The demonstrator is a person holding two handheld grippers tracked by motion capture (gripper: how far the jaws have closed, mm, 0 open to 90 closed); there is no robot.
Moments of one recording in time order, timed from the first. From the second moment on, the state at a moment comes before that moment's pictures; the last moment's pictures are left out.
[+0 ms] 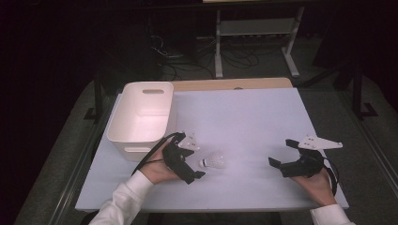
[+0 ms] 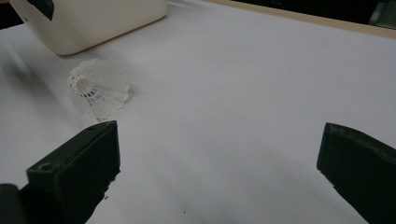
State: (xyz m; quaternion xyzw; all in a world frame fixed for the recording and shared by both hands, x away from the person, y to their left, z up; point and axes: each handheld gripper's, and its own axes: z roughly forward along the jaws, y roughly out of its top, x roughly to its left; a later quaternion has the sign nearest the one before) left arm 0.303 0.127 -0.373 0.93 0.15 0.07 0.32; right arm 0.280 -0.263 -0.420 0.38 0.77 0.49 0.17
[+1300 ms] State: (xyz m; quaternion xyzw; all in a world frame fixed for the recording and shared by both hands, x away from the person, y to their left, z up) left arm 0.324 0.111 -0.415 0.96 0.14 0.05 0.25; right arm 0.279 -0.263 -0.421 0.38 0.77 0.49 0.16
